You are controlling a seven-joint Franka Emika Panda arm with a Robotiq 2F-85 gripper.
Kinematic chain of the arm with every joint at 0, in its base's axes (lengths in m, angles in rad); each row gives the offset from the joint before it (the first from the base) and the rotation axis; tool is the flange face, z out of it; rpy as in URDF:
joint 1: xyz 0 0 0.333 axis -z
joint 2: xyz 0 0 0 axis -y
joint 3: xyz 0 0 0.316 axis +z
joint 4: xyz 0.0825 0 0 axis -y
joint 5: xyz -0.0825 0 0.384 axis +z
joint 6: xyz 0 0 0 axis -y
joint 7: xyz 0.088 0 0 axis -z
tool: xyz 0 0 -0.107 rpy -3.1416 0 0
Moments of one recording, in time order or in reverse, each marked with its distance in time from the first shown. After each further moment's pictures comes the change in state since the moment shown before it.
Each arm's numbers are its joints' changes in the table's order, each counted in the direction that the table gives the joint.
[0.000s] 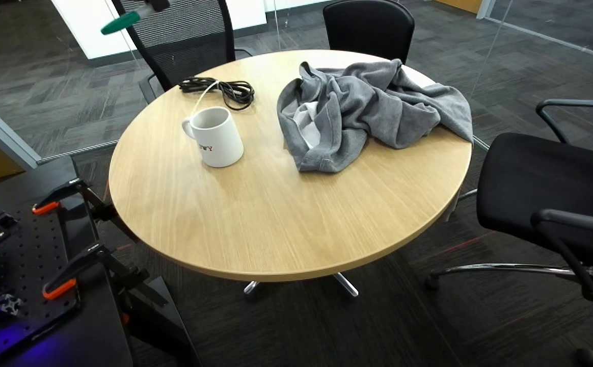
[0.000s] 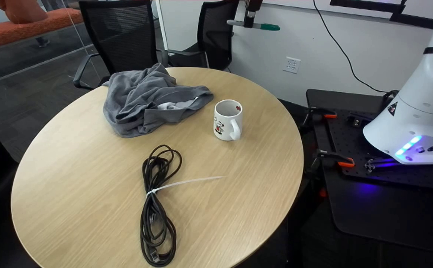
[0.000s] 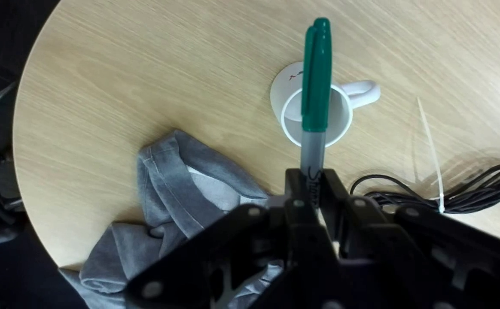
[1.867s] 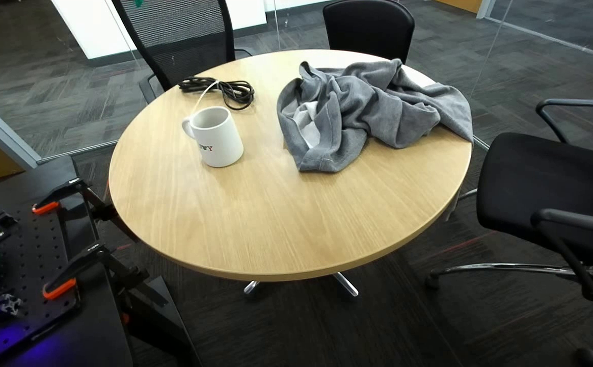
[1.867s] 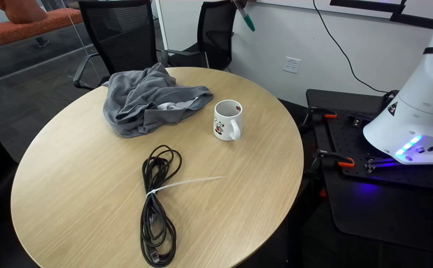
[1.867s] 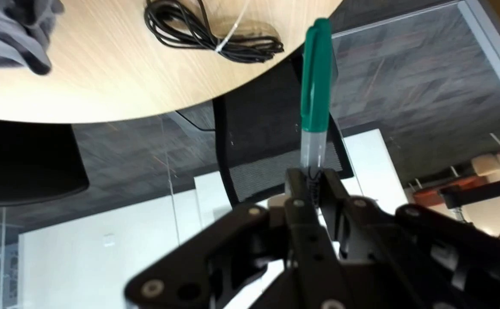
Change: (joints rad) arm -0.007 -0.087 -0.221 0.077 0.857 -0.309 -1.373
